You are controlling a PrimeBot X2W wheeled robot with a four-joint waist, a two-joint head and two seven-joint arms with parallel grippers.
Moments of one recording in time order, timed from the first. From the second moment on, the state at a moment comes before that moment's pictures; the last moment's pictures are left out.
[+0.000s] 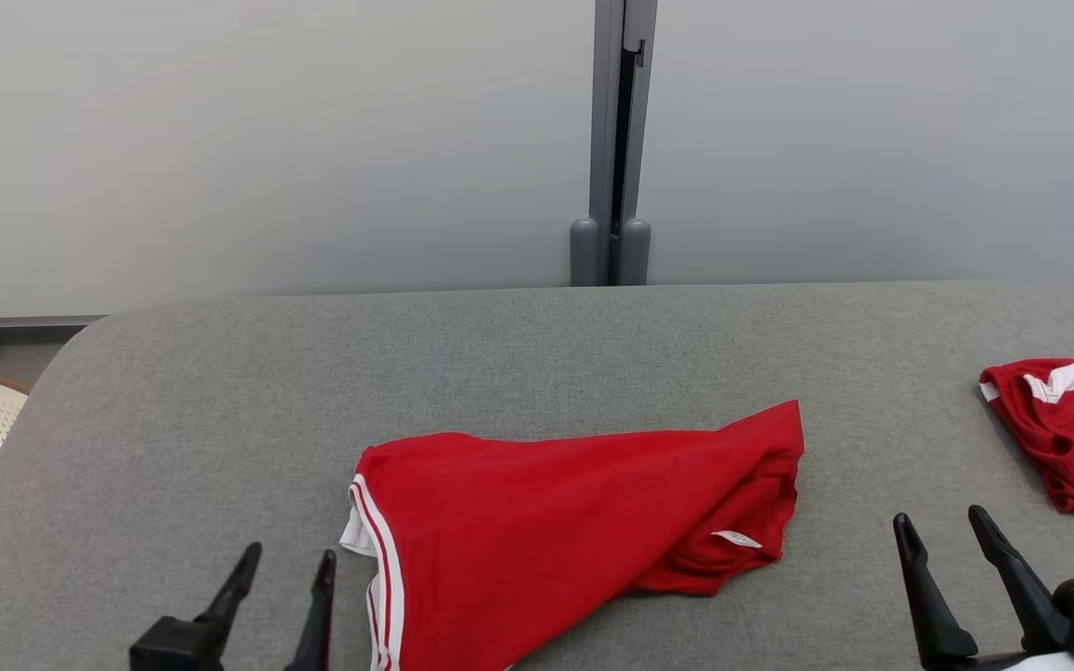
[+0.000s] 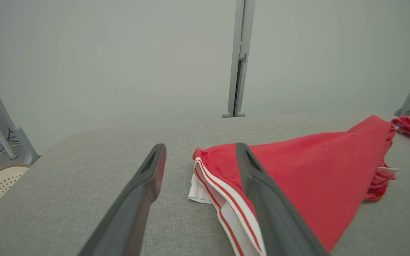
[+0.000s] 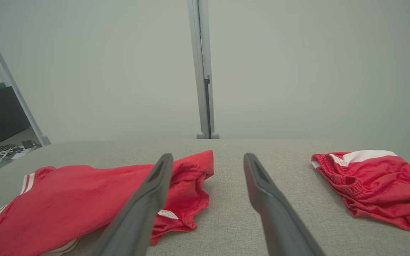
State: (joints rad) left arm 0.17 0.30 -0.27 -0.03 -0.38 0.12 -0.13; right arm 0.22 -0.14 0.03 -0.14 0.25 0.13 0.04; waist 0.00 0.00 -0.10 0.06
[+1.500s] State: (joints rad) left arm -0.32 0.25 -0.27 0.29 -0.48 0.00 -0.12; right arm 0.10 -0.14 0.02 -0.17 0.26 0.13 0.03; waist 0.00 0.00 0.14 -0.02
